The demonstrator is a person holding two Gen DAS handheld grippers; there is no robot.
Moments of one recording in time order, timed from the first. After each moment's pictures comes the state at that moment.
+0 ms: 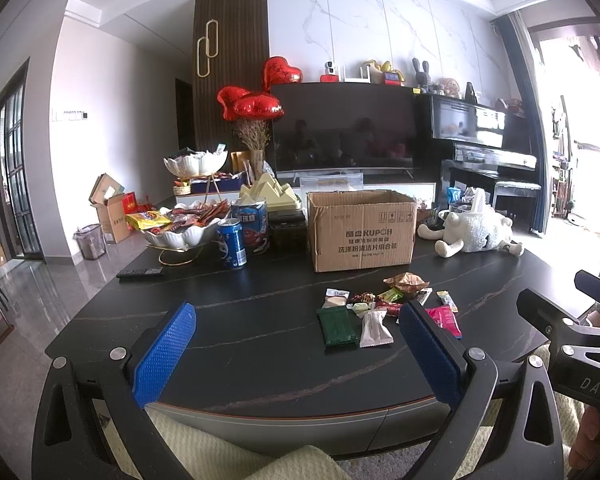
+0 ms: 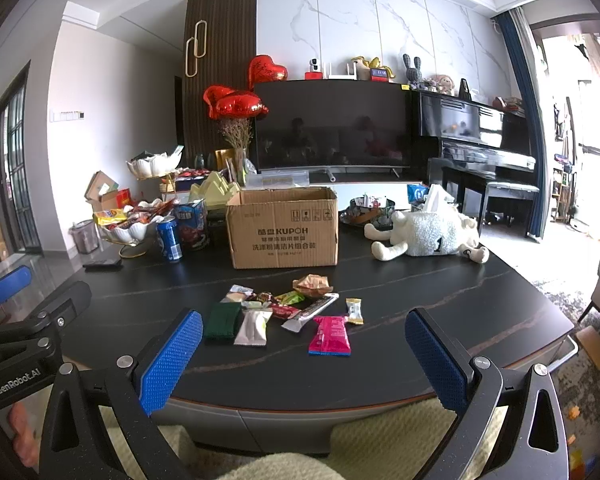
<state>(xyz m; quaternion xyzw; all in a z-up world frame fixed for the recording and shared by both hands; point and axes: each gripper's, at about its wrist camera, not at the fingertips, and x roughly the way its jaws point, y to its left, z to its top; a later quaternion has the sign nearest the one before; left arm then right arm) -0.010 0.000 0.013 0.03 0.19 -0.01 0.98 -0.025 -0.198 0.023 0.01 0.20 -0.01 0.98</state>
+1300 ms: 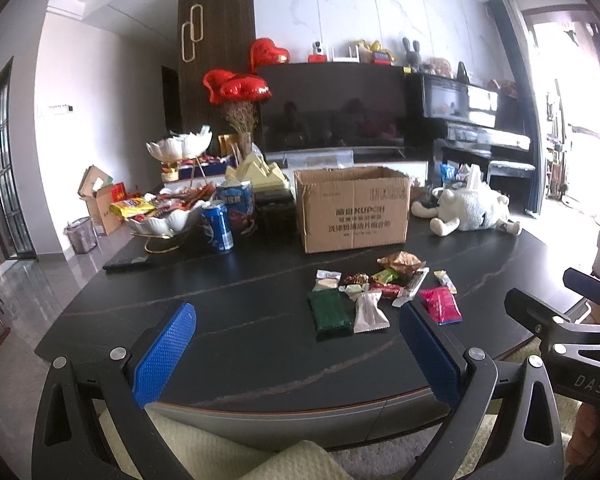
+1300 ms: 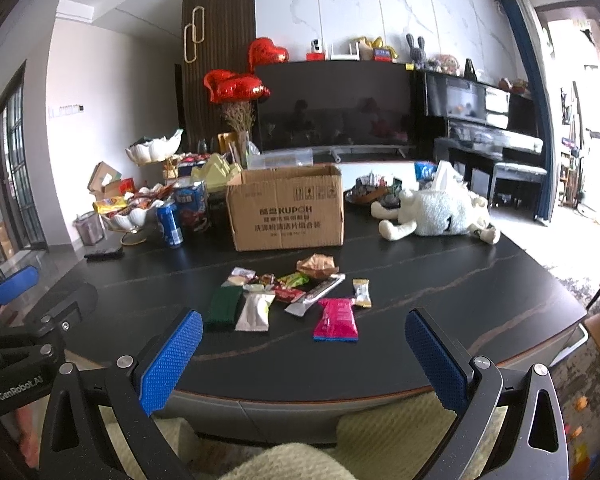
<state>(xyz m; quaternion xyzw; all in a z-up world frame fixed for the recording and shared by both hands) 0.013 -0.007 0.006 0.04 0.23 -0.03 0.97 -0.003 -0.206 0.000 0.03 0.24 0.01 0.97</state>
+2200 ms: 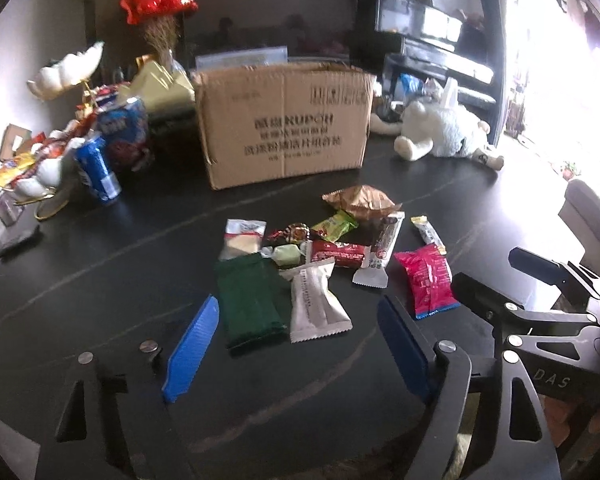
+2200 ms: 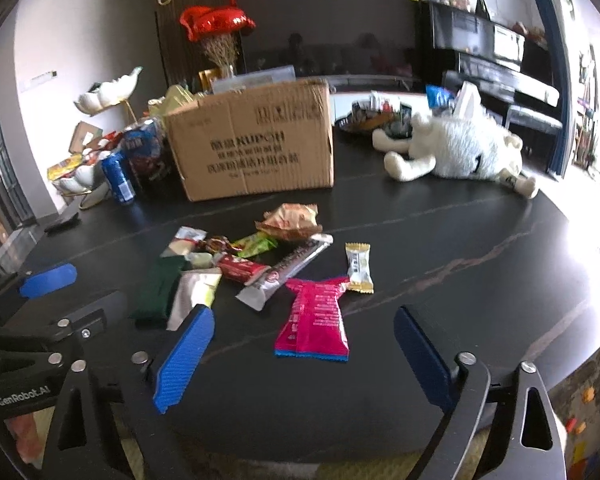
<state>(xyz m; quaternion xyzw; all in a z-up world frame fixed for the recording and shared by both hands) 0.168 -0.070 -0.074 0.05 0.38 -0.15 0.91 0.138 -0.247 -0.075 0.05 0.36 0.01 0.93</state>
